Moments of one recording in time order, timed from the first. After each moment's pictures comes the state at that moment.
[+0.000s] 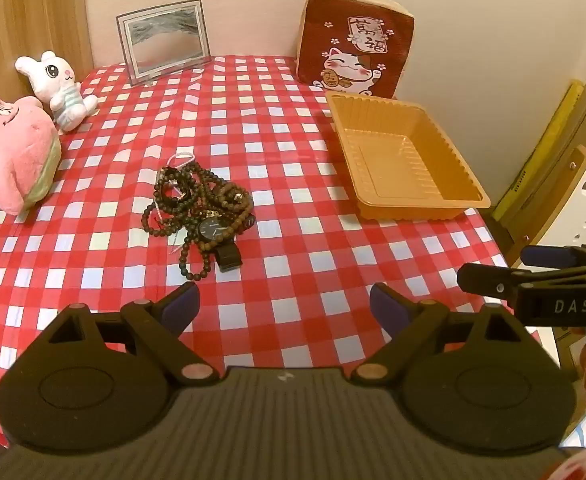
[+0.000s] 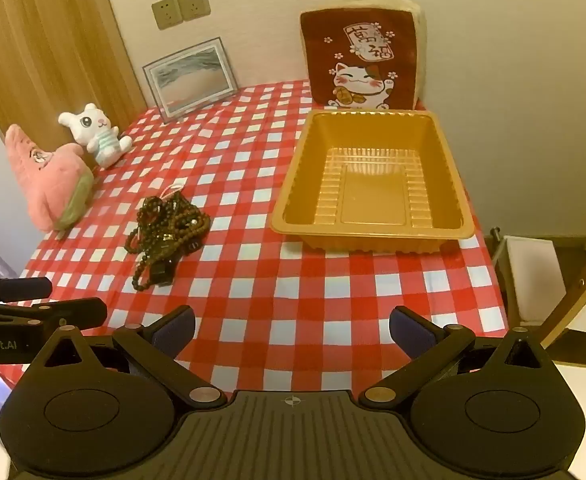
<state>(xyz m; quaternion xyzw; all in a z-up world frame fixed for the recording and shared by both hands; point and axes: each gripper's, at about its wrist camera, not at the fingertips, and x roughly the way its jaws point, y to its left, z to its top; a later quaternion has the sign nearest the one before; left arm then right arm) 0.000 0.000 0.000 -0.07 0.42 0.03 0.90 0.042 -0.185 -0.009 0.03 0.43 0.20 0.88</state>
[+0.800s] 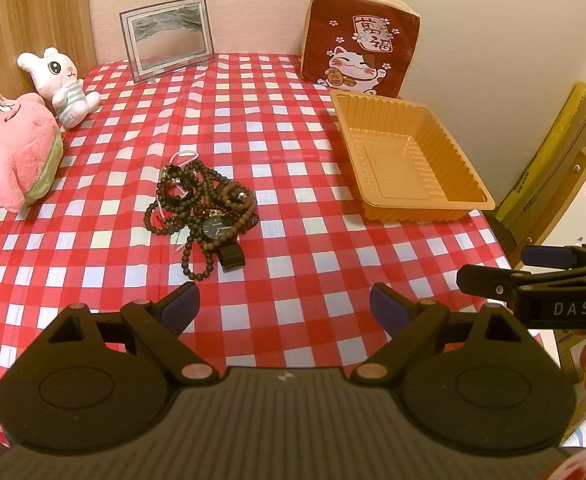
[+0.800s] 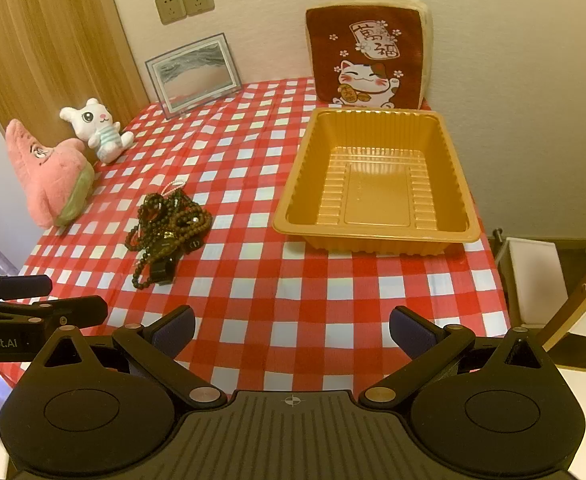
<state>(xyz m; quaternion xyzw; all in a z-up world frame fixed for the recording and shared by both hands) 0.000 0.000 0.000 -0.07 0.42 0.03 0.90 0.044 -0.180 -0.012 0.02 0.43 0.20 0.88</state>
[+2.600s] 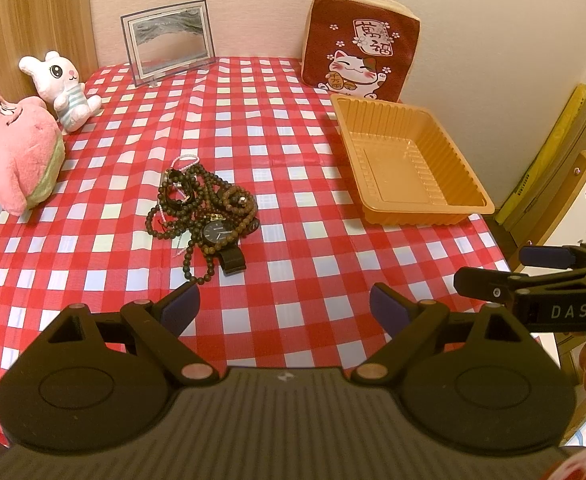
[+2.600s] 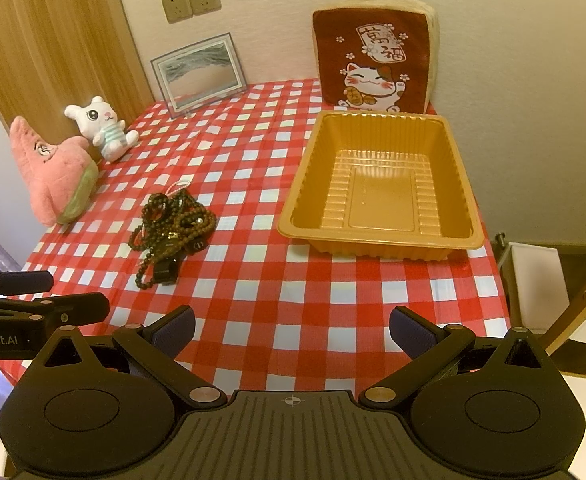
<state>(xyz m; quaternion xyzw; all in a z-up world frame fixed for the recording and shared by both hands) 0.000 0.000 0.000 -0.07 0.42 0.03 0.90 0.046 -0.177 -0.011 0.02 0.43 0.20 0.88</state>
